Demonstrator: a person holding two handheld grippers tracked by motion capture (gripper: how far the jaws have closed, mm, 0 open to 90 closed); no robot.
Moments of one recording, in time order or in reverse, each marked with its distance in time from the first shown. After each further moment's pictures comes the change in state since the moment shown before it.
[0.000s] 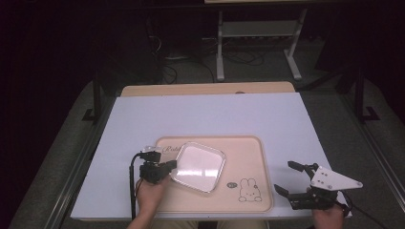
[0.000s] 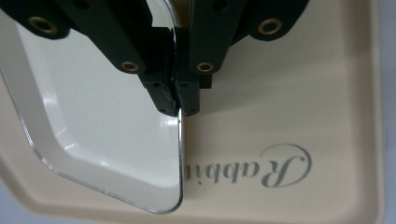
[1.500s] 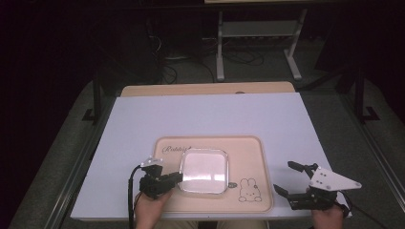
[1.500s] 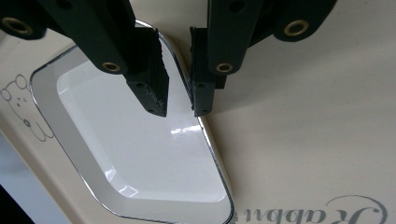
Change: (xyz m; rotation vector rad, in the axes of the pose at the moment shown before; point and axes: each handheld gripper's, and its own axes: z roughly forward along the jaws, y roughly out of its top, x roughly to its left) left arm -0.013 -0.027 -0.019 0.005 -0.141 0.028; right arm 0.002 0.001 0.001 0.014 -0.013 -0.005
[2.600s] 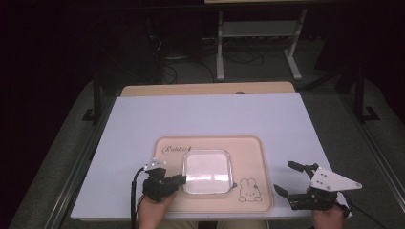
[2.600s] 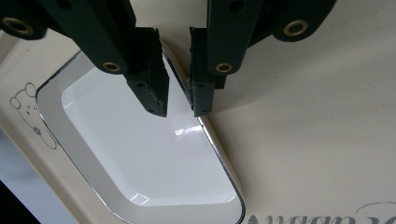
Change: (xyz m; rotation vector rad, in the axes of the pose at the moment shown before) left arm -0.007 -0.005 0.004 -0.002 -0.021 0.017; right arm 0.001 0.000 -0.001 -0.002 -0.002 -0.002
